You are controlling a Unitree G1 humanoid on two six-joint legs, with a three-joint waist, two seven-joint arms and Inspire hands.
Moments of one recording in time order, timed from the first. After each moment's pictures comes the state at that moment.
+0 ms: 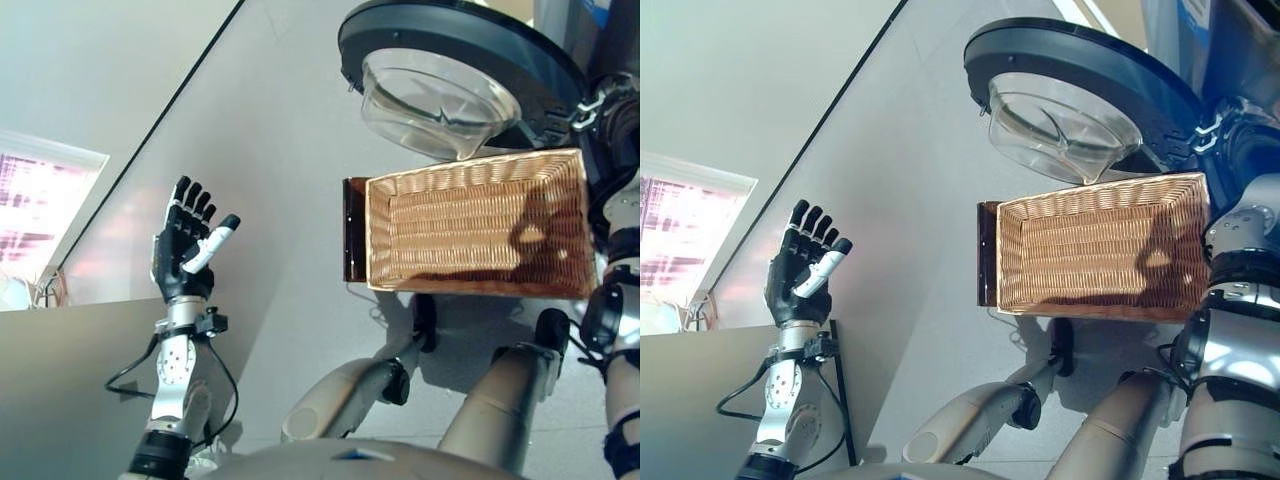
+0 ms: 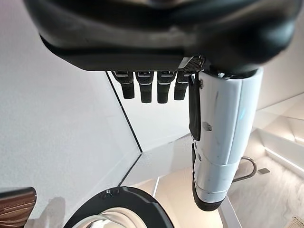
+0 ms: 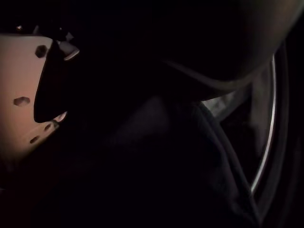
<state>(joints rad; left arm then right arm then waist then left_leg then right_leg) 0.12 0.23 -0.14 0.07 -0.56 -0.50 0.17 -0.96 -0.82 -0.20 1.00 0.95 -0.56 -0.65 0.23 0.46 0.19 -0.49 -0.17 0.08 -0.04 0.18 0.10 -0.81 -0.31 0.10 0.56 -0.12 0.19</state>
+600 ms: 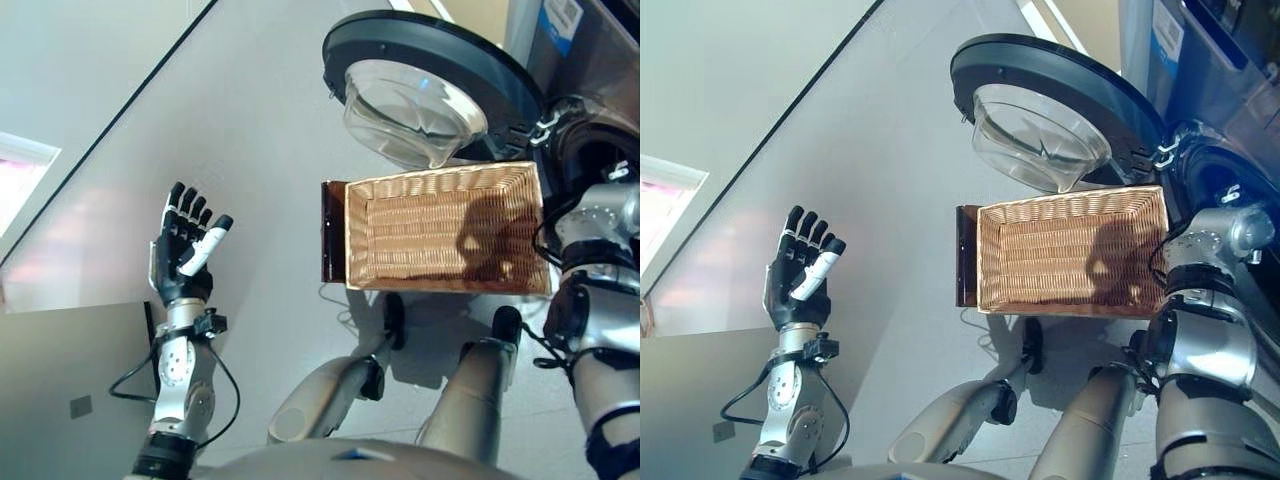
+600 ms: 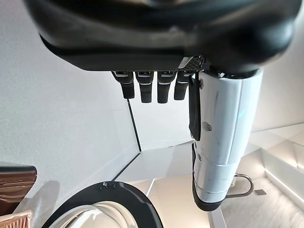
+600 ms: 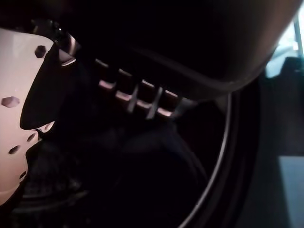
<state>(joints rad) 0.13 0.21 -0.12 0.08 -0.60 -0.50 0.18 -0.94 -0.67 -0.30 1.12 0.98 -0.54 -0.57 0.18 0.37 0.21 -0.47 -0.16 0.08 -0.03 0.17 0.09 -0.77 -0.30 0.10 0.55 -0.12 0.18</state>
